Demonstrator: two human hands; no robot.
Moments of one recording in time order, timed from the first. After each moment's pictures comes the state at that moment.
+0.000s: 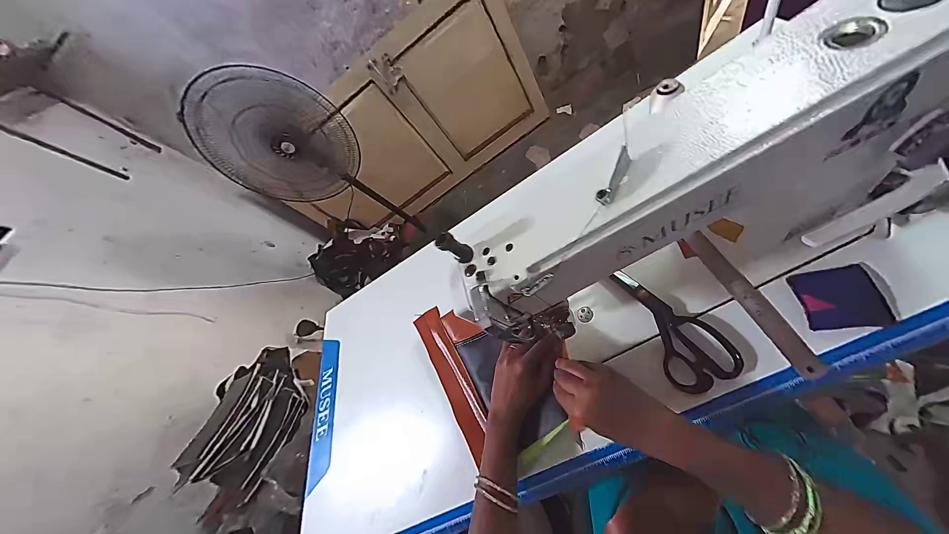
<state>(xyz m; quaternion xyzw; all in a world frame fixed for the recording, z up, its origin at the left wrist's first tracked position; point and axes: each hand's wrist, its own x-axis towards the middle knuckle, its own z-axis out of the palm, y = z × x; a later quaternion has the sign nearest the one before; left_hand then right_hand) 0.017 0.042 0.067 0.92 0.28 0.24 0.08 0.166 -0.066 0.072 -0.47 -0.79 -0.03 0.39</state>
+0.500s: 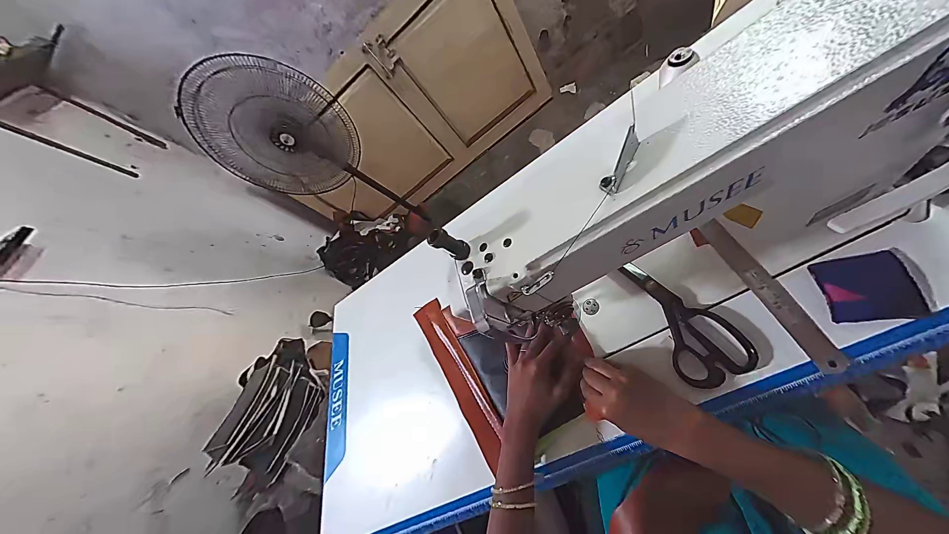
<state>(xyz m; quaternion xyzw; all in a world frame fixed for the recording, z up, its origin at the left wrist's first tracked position) 0.018 0.016 0.067 0.91 0.36 0.16 0.13 0.178 -0.084 0.049 -0.49 -0.80 -0.02 0.34</state>
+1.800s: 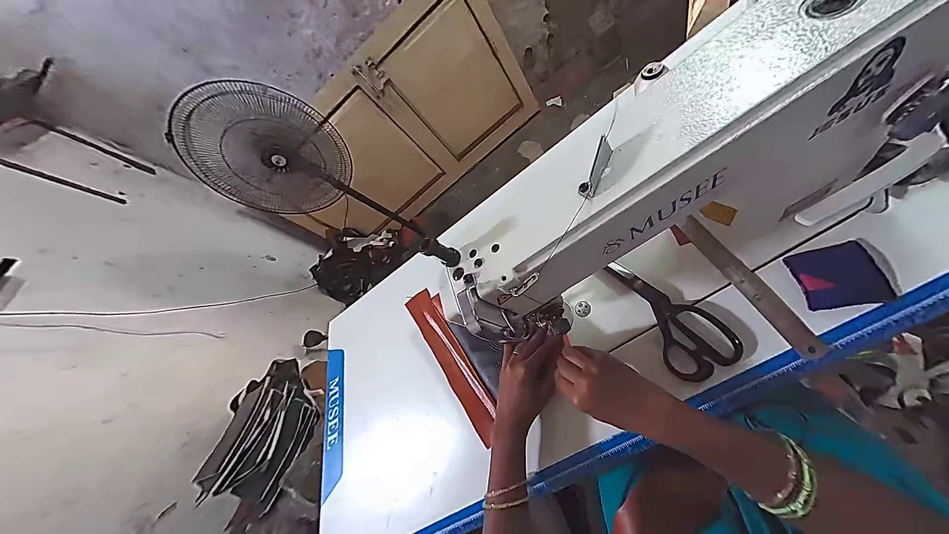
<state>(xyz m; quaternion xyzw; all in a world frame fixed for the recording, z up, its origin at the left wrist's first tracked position) 0.013 0.031 0.066 0.92 0.30 0.21 0.13 0.166 -0.059 0.065 -0.49 -0.79 -0.09 0.35</state>
